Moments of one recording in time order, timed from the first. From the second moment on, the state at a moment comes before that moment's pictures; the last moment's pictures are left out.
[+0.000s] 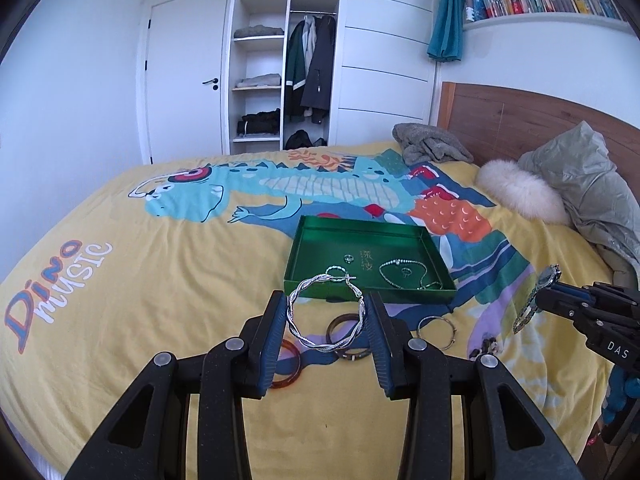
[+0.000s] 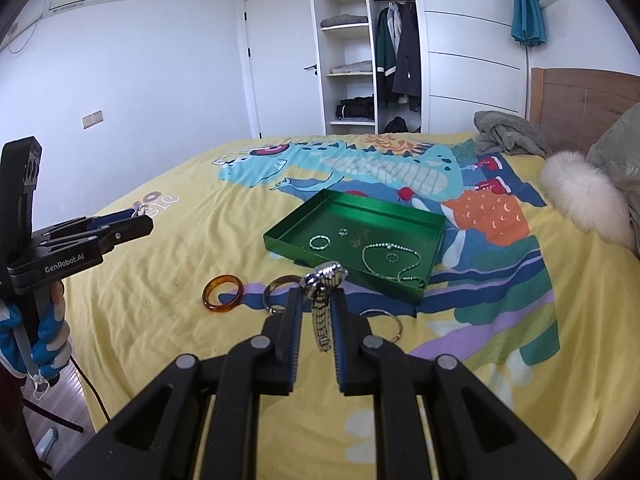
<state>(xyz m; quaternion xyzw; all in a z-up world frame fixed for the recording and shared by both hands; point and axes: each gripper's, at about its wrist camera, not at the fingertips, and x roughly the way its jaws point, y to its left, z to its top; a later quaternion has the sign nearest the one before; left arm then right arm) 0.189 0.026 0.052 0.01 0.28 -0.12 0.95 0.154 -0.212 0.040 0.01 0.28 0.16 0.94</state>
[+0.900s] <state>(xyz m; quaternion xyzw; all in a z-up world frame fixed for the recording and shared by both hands) 0.308 -0.018 0.086 0.01 0.26 -0.13 0.96 0.285 -0.231 0.093 0.02 0.26 0.14 0.95</state>
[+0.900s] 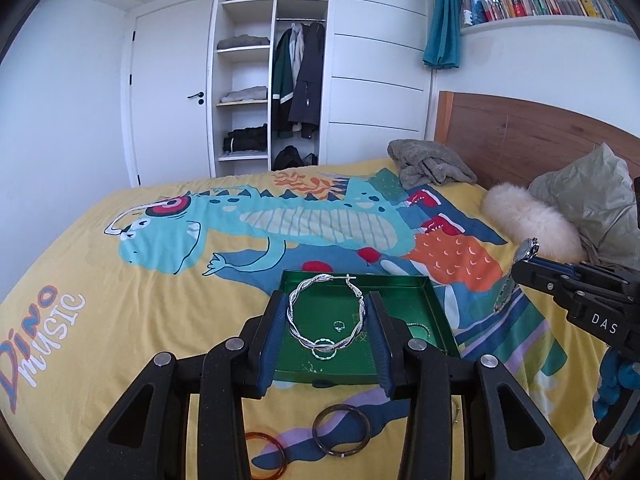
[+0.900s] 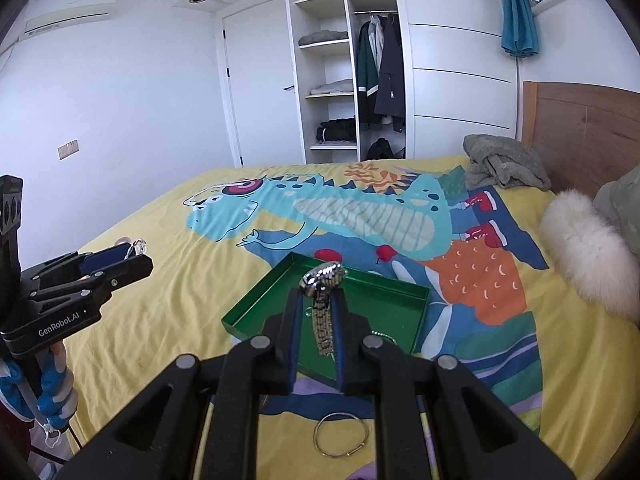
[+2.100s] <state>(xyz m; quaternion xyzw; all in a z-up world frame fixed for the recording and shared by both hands) 0.524 -0.067 -0.116 0.03 0.46 -0.06 0.89 0.505 -0.247 -0.112 0.00 0.46 0.08 0.88</state>
